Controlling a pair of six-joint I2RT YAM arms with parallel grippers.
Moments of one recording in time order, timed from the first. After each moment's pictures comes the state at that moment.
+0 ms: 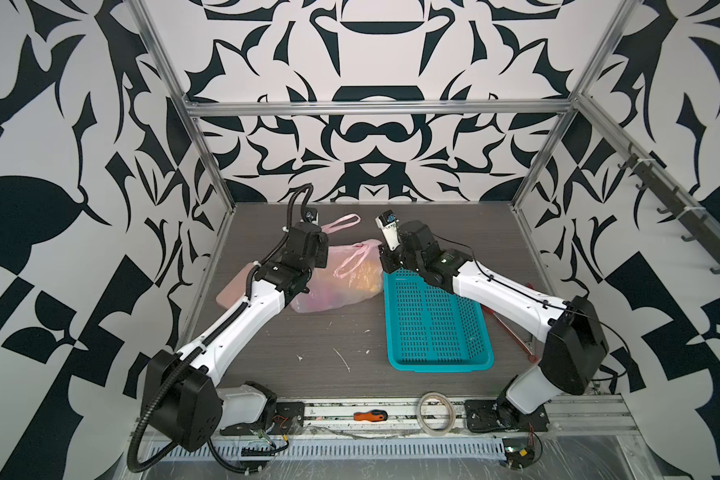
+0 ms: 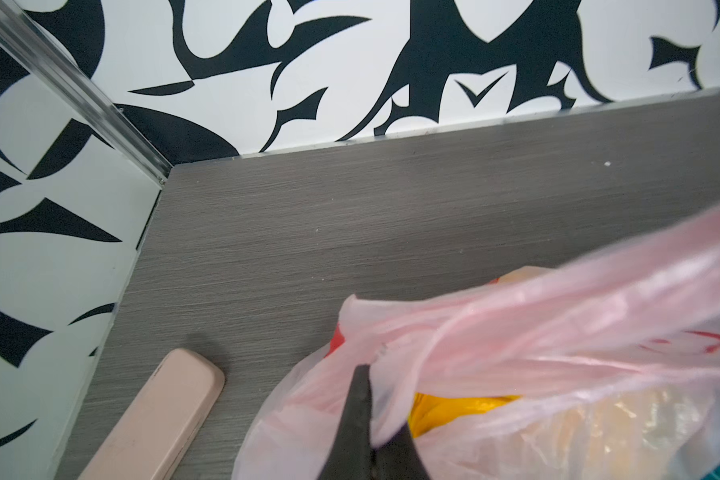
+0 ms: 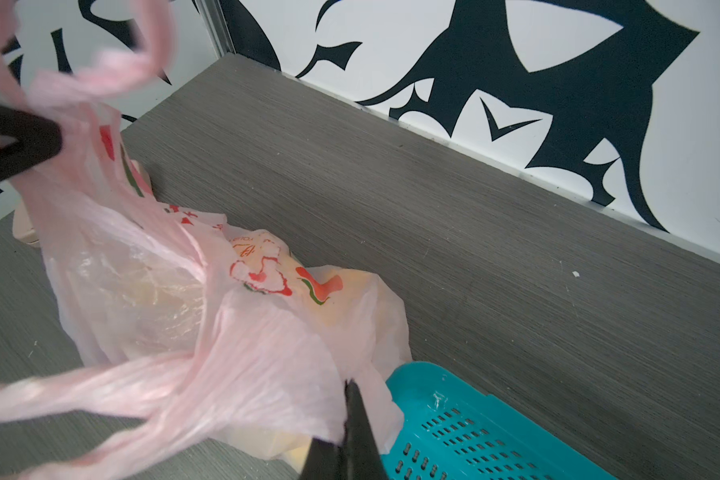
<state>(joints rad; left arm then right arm) -0.48 1.27 1.03 -0.31 -0.36 -0.14 0.70 1.60 1.28 -0.25 0.06 0.11</state>
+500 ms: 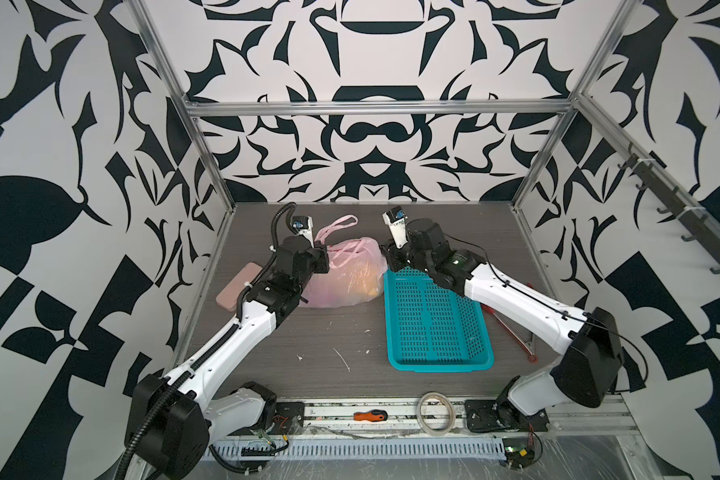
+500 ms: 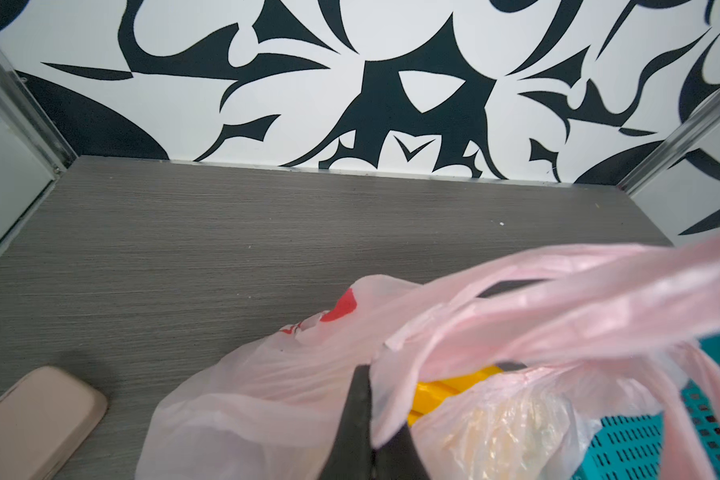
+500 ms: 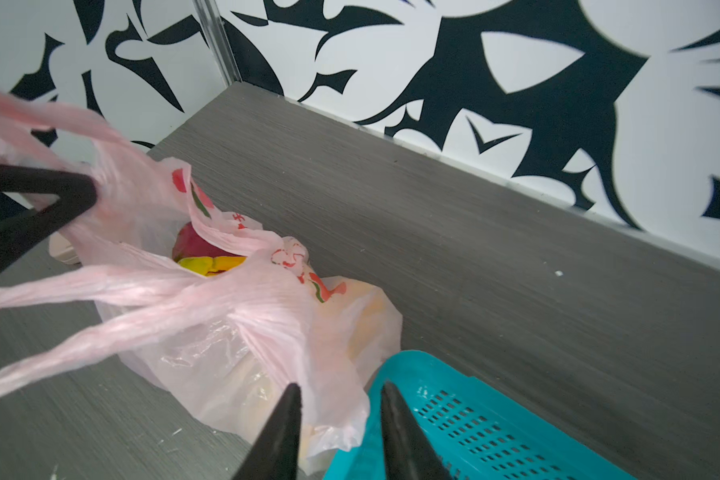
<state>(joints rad) -0.48 1.14 0.85 -0.08 -0.20 -0.30 0.70 1.49 1.27 -0.30 0.08 0.12</state>
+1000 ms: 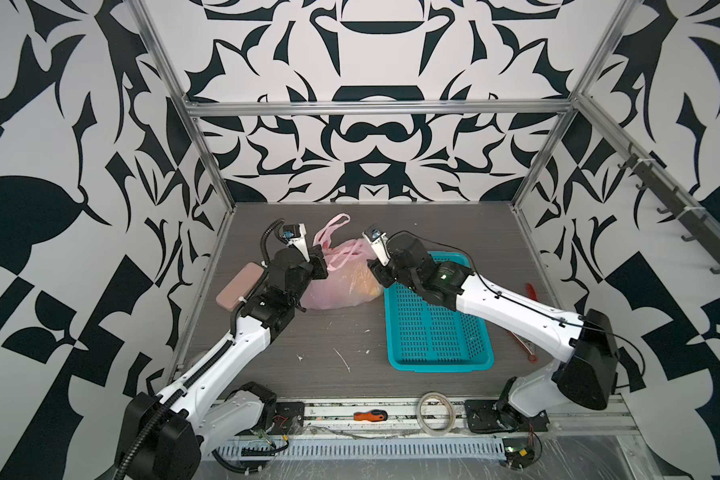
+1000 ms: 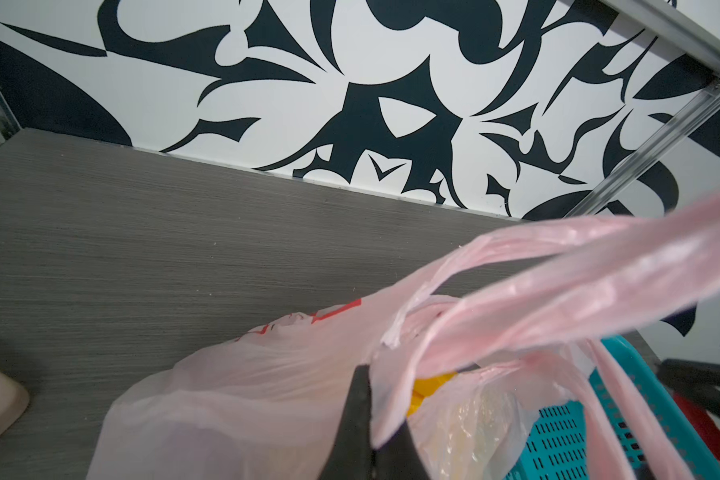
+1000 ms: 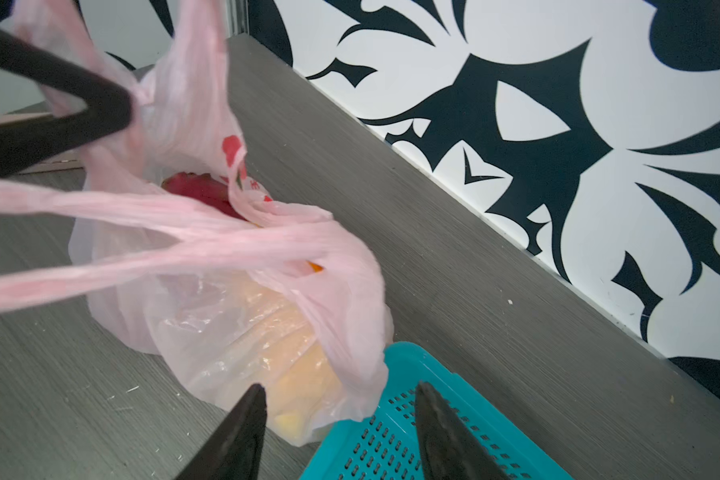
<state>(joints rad) -0.48 1.06 0.73 0.04 -0.15 -0.42 0.89 1.53 1.30 -0.34 0.31 -0.09</state>
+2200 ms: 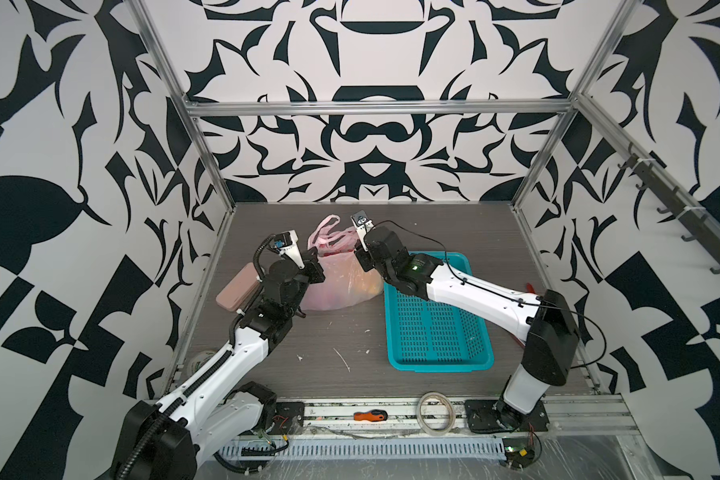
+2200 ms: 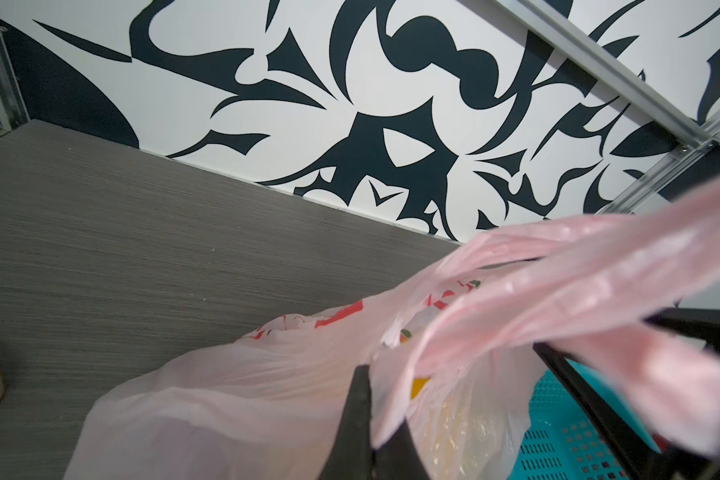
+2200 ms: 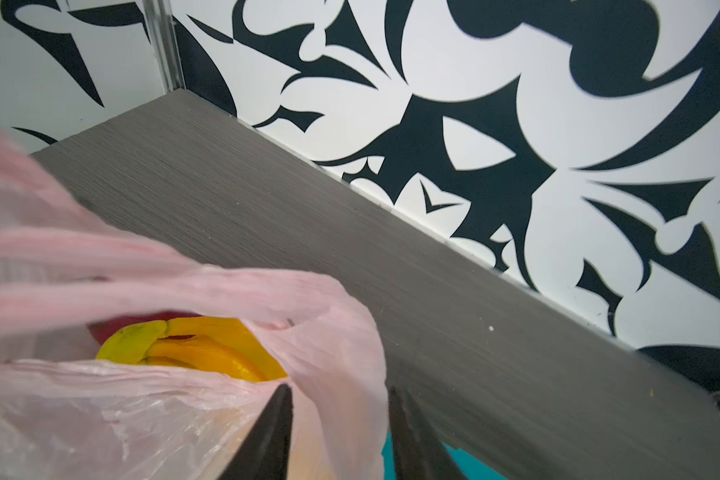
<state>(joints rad) -0.47 0.99 0.61 0.20 -0.18 -0.49 0.90 1.71 1.44 -0.21 0.46 0.00</state>
